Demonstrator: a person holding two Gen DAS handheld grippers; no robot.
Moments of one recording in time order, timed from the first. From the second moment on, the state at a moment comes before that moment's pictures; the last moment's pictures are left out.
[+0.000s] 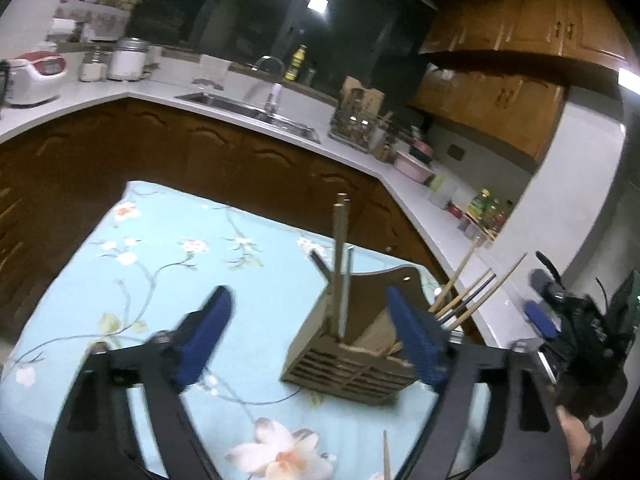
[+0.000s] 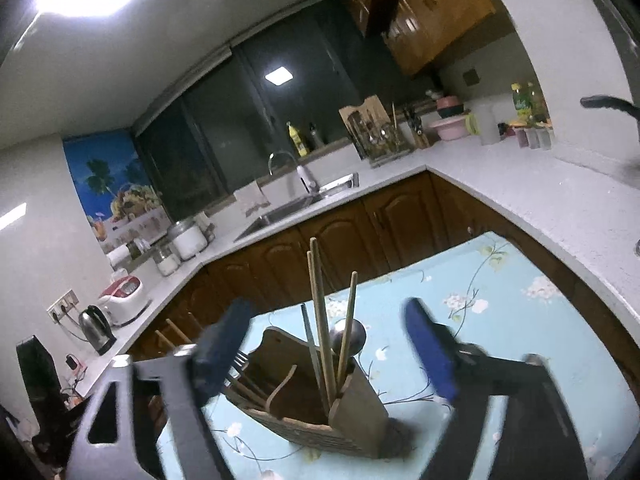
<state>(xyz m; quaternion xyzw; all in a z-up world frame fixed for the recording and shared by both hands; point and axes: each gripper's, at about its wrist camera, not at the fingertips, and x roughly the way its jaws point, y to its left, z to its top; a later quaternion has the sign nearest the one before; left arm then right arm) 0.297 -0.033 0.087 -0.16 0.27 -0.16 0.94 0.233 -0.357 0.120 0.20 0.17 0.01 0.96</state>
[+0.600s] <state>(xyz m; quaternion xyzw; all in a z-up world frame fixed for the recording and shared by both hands) 0.165 0.001 0.055 -0.16 0.28 -0.15 0.94 0.103 -0.310 0.093 0.14 0.18 0.04 0.97</state>
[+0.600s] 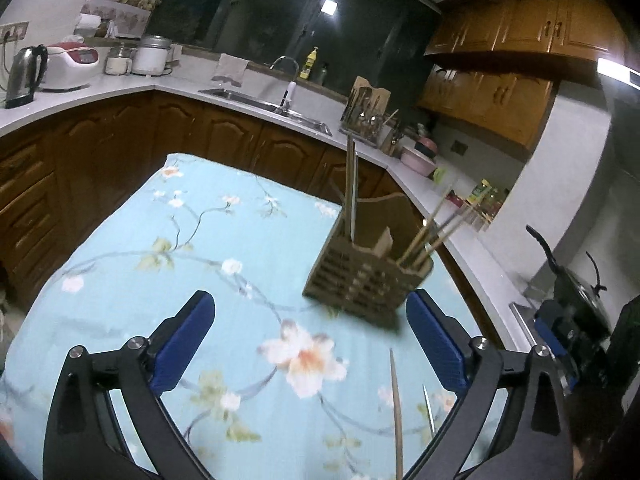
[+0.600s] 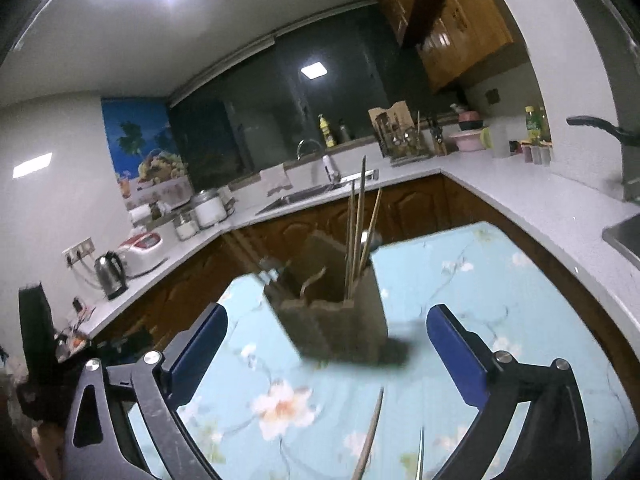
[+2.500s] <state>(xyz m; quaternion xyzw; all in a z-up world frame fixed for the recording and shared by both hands) 0.027 -0.020 -0.018 -0.01 0.19 -0.07 0.98 -0.036 -0.264 0.013 0.08 0.11 0.00 0.99</state>
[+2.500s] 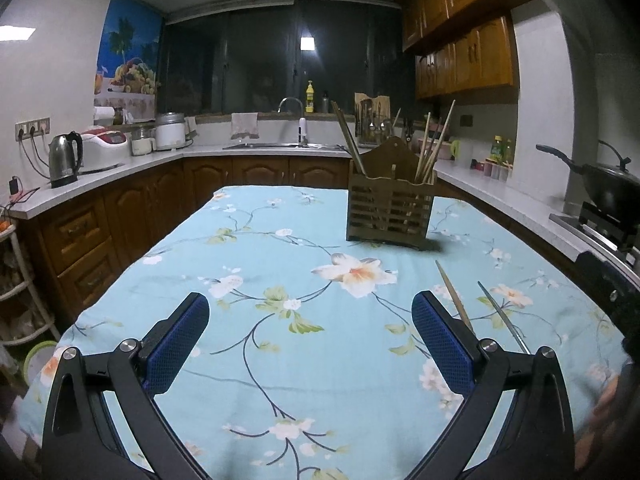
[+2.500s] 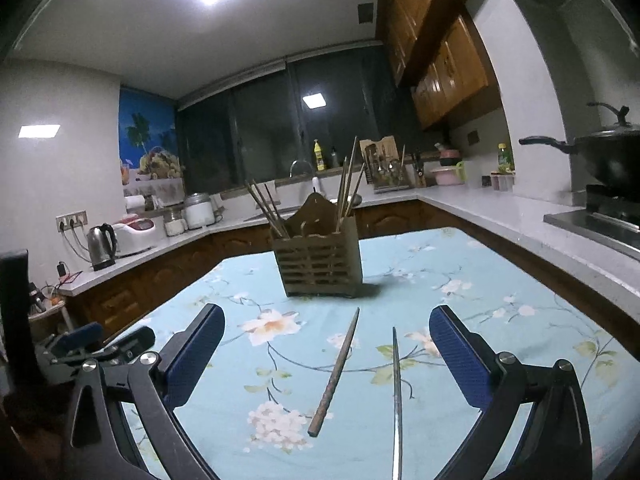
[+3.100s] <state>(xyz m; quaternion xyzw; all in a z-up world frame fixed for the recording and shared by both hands) 0.014 -0.022 -0.015 0.02 0.17 -0.07 0.98 -0.036 -0.262 0.013 0.08 0.12 0.00 0.99</state>
